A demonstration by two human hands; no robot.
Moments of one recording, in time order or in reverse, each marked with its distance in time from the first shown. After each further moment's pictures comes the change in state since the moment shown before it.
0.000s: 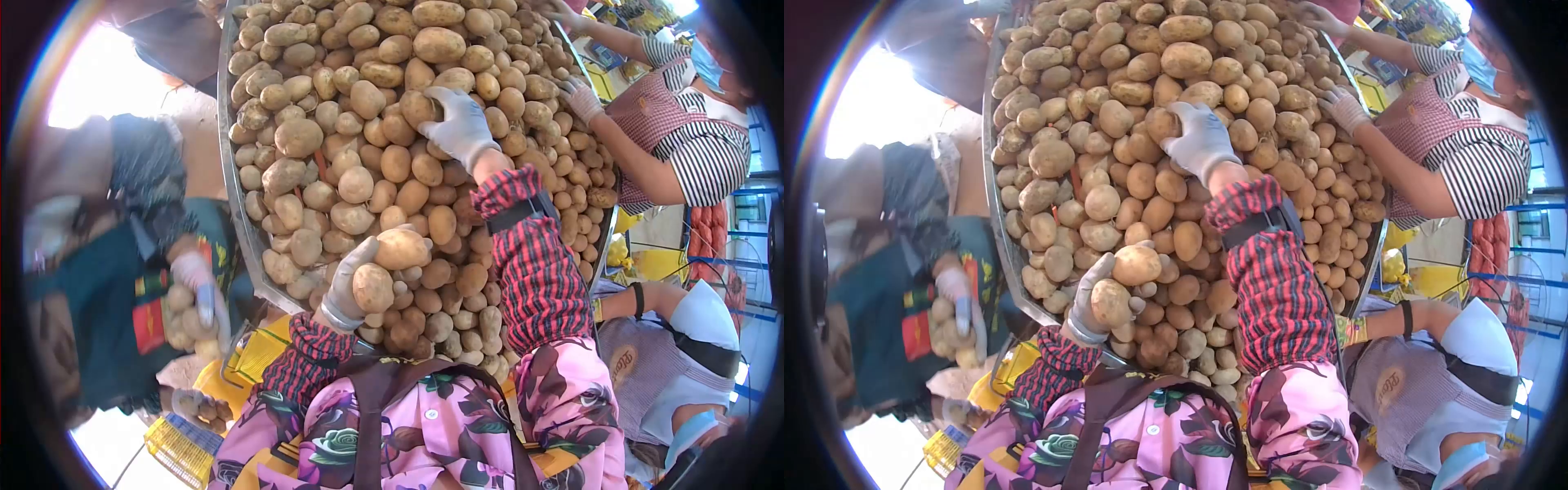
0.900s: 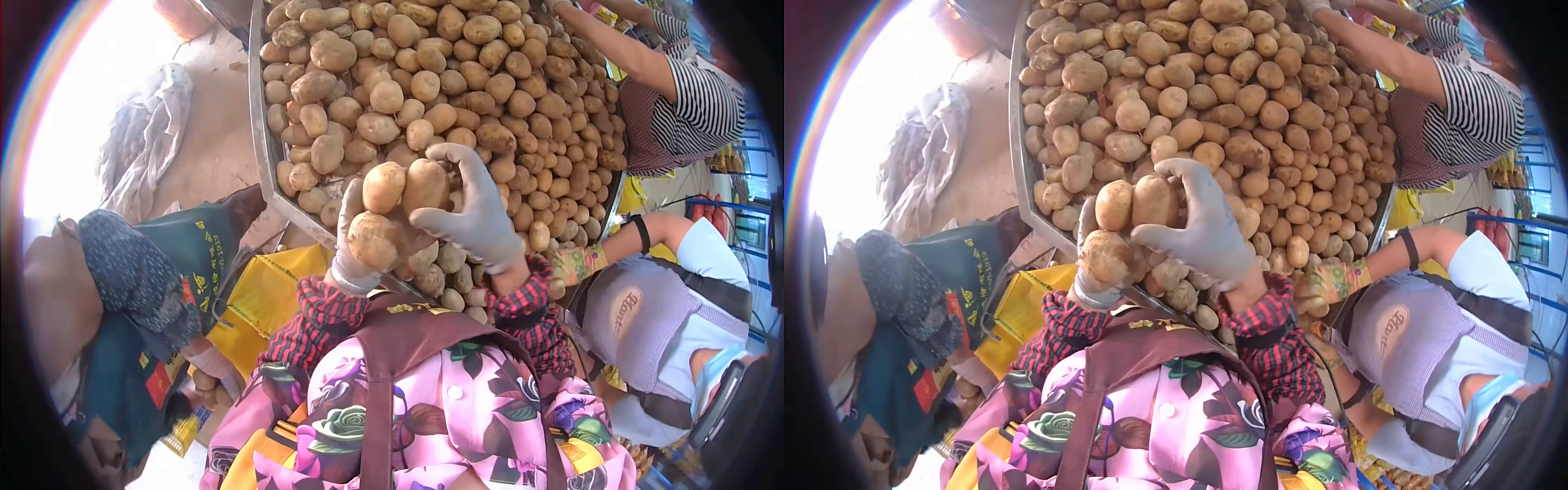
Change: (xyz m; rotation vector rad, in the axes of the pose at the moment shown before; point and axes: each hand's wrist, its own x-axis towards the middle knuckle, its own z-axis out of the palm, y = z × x) left_hand -0.054 -0.040 -0.036 -0.232 -0.336 0.129; right_hand -0.231 -0.109 0.008 0.559 -0.183 0.040
